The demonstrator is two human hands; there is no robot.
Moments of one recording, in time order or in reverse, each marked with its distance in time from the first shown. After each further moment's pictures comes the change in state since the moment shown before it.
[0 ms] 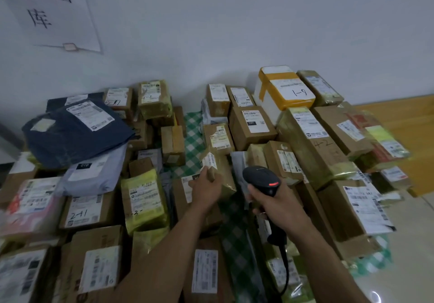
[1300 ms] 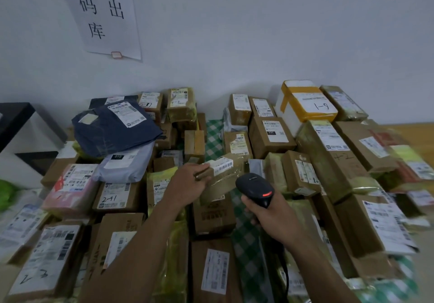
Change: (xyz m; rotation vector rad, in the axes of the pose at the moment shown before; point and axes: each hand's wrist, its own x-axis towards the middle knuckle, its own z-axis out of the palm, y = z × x) left_hand -0.035 0.001 -0.115 0.341 0.132 0.373; right_hand -0.011 0.006 0.036 -0.162 -0.060 -0.144
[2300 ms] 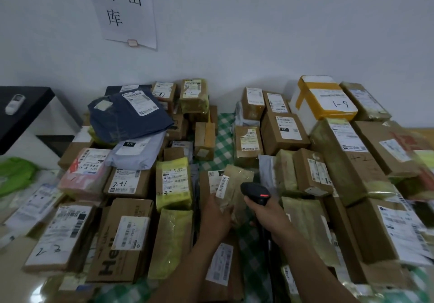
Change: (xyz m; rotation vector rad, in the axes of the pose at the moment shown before) left_hand -0.071 -0.003 0.114 -0.458 0.096 -0.337; right_hand 0.037 0.045 0.032 0.200 -0.036 0.230
